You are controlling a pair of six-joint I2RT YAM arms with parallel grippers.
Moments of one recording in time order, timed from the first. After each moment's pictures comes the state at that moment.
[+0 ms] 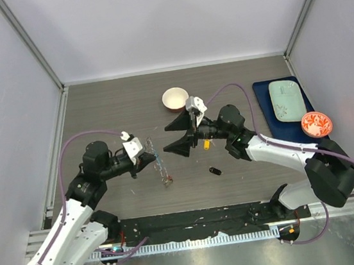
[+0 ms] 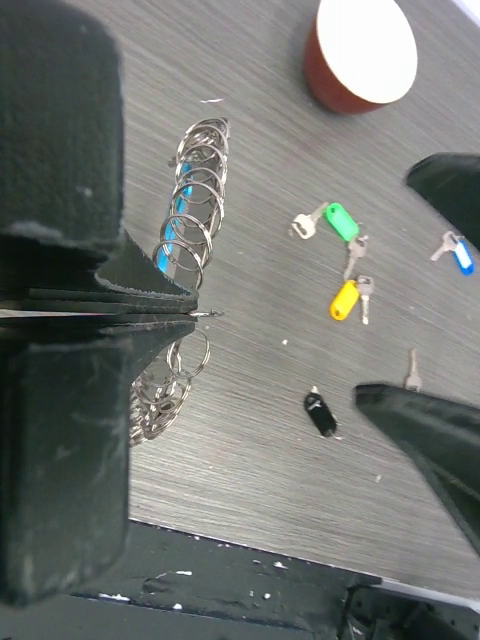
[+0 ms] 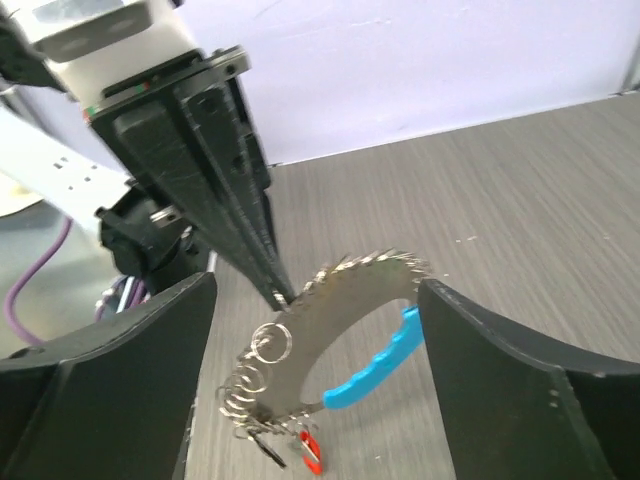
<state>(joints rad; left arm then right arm) -0.44 0.69 0.61 -0.26 0.68 0.29 0.72 1.37 0.75 0.77 -0.76 0.23</state>
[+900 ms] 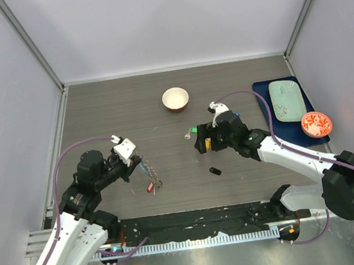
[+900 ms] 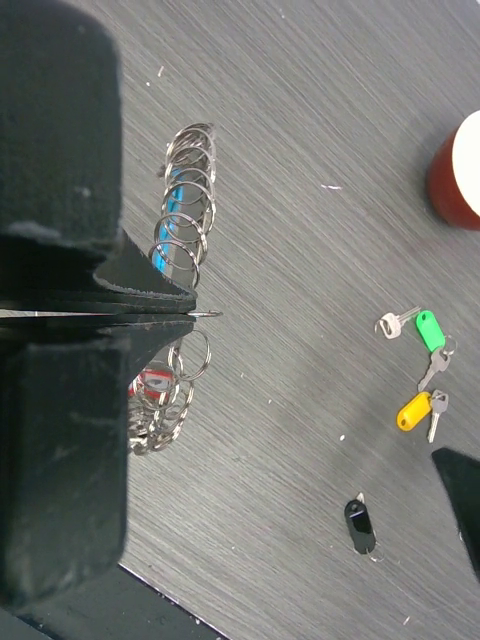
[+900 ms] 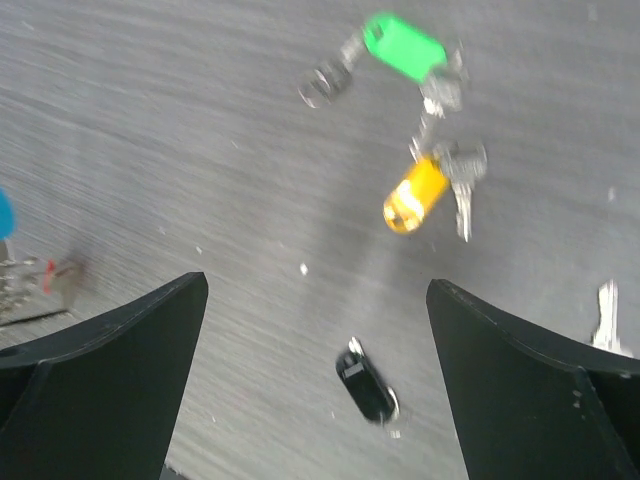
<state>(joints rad) -0.44 0.54 0.62 -0.49 0.35 0.24 0.66 1.23 0.74 -0.15 0.01 0.42</state>
